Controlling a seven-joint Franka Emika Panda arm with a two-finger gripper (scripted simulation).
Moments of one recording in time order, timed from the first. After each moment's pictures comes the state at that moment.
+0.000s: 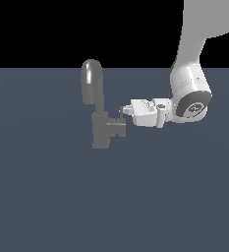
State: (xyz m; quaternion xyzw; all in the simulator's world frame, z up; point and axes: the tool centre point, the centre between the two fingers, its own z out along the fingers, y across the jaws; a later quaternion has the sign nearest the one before) arm 0.054 -0.030 0.142 -0.48 0.52 0.49 0.51
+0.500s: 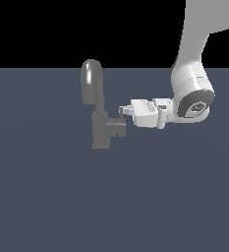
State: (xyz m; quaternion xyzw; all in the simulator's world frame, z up) arm 0.042 -0.028 0.145 -0.48 0.52 0.49 0.51
